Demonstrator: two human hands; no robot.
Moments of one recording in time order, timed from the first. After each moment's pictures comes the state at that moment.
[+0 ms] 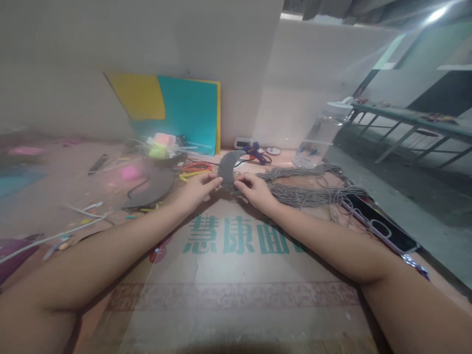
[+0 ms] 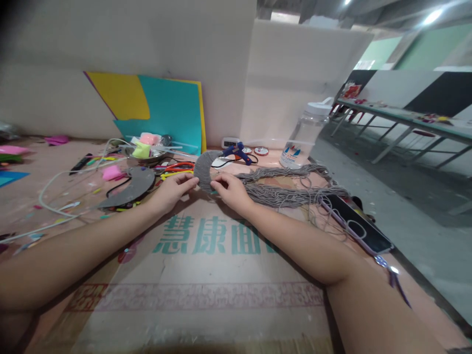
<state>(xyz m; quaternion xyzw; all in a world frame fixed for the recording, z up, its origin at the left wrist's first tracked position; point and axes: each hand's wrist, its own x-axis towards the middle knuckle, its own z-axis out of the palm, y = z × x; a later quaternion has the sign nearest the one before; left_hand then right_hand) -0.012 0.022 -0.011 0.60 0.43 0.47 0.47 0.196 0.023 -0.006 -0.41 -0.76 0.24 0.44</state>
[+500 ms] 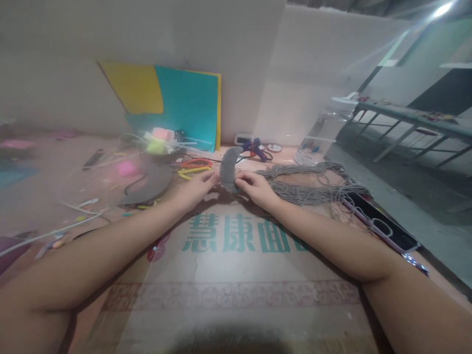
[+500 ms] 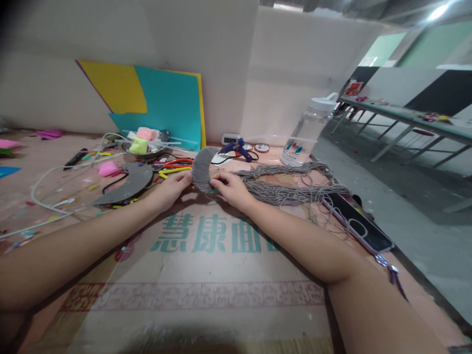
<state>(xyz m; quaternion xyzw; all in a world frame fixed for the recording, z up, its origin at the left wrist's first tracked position) -0.012 0.021 -0.011 0.66 0.38 0.46 0.46 0.197 0.025 -0.007 -0.36 -0.75 0.36 0.43</state>
